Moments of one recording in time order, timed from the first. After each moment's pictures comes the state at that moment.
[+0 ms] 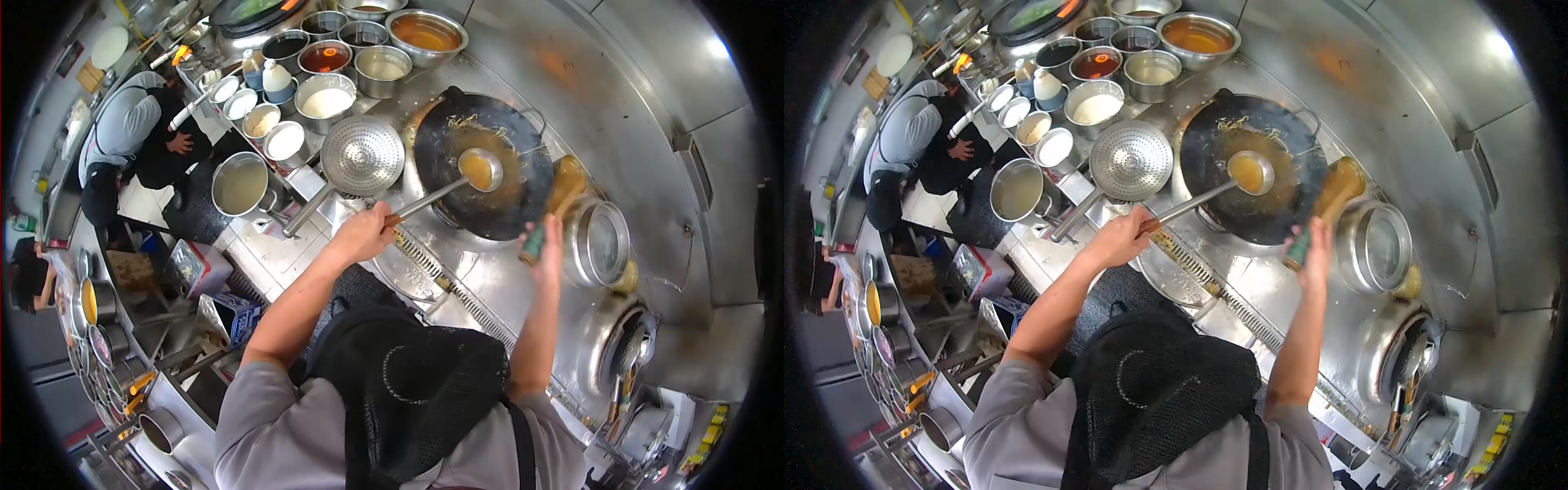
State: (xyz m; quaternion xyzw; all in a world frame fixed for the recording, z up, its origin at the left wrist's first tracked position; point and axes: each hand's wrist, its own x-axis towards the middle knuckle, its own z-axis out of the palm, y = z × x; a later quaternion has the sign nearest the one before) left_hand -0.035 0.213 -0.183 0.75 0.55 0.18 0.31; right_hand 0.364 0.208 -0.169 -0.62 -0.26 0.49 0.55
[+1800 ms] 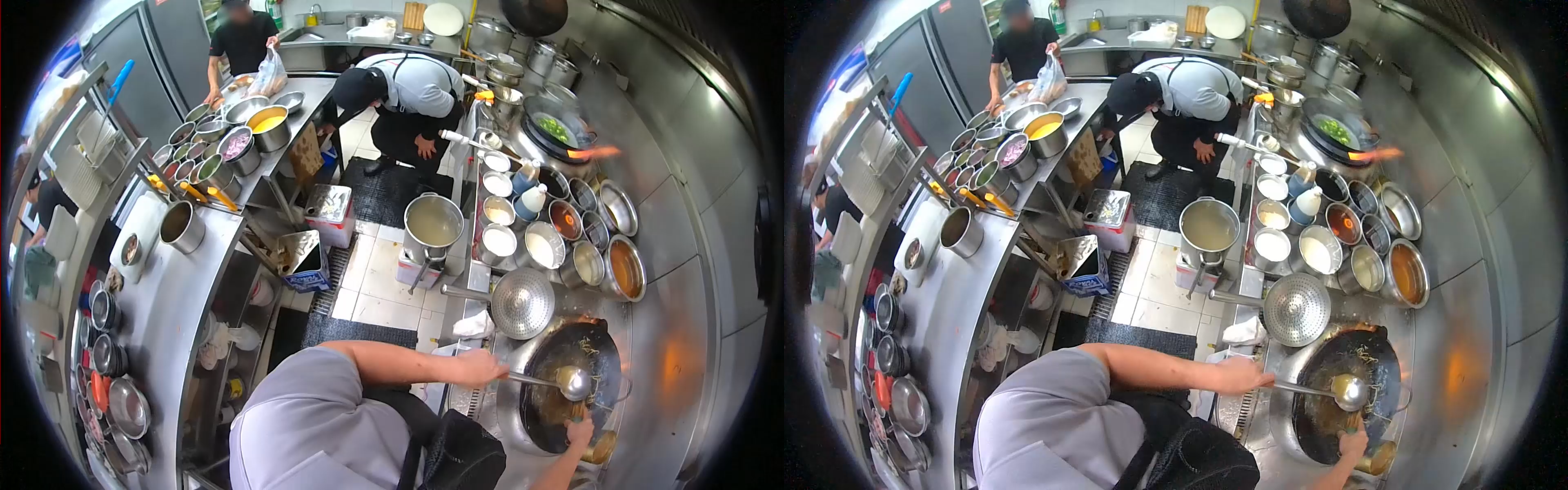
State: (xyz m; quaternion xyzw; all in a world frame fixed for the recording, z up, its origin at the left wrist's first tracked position) left_hand -0.017 0.149 -0.174 0.70 0.60 0.18 0.34; right_hand 0.376 0.338 -0.182 -0.66 -0.74 0.09 -0.04
